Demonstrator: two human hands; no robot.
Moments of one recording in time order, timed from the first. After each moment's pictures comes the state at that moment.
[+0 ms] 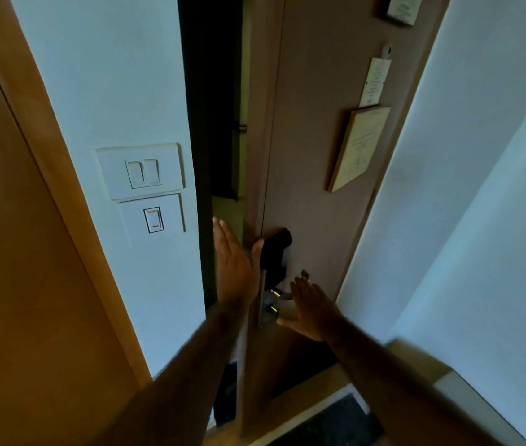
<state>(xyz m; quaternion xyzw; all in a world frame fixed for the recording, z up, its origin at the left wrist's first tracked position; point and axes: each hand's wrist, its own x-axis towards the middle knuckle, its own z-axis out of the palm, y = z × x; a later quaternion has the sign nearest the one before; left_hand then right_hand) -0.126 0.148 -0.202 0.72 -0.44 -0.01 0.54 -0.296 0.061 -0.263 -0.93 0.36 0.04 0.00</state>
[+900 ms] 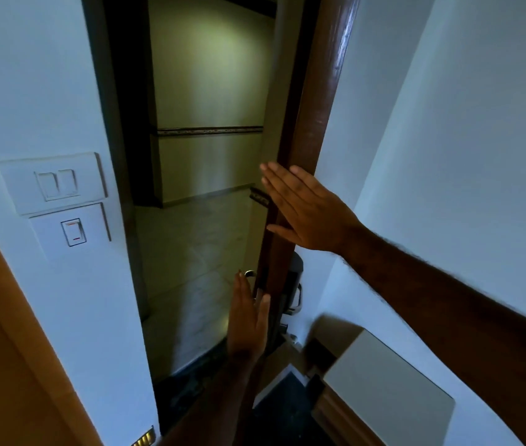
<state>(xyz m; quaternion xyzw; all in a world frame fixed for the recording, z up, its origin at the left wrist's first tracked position) -0.282 0.179 -0.274 0.63 -0.51 -0.22 0.55 -0.398 0.084 -0.017 -0.78 0.16 -0.18 -0.58</state>
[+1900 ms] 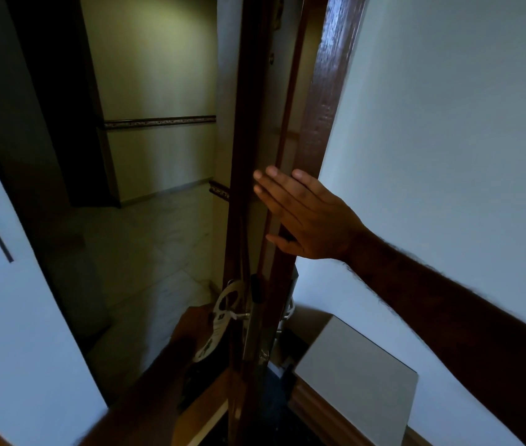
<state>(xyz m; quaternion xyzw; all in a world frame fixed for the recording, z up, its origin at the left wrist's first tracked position) -0.252 0.112 -0.294 0.73 -0.59 -0.28 0.22 -0.500 0.070 -0.018 -0.76 0.16 -0.20 -0.60</state>
